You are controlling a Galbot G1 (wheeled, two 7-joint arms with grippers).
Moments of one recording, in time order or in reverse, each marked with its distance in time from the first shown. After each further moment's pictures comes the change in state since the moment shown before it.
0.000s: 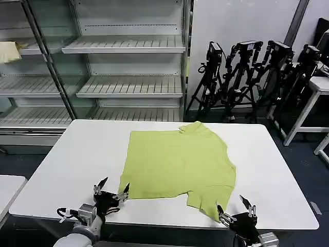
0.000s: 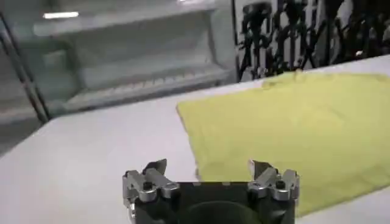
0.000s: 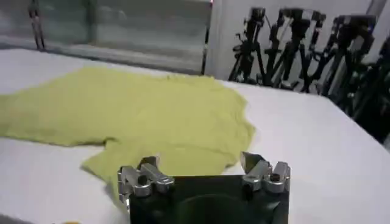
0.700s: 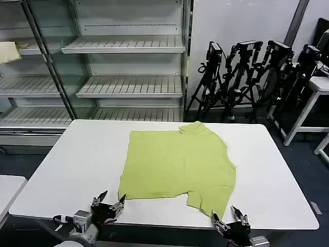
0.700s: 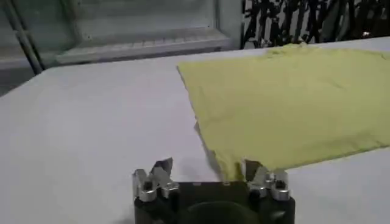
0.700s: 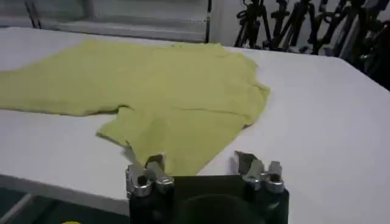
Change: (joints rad) left arm 0.047 0.024 -0.005 -0.018 -0.140 0.048 -0.029; right arm 0.040 0.005 -0.066 -0.022 0.040 -0.074 0.015
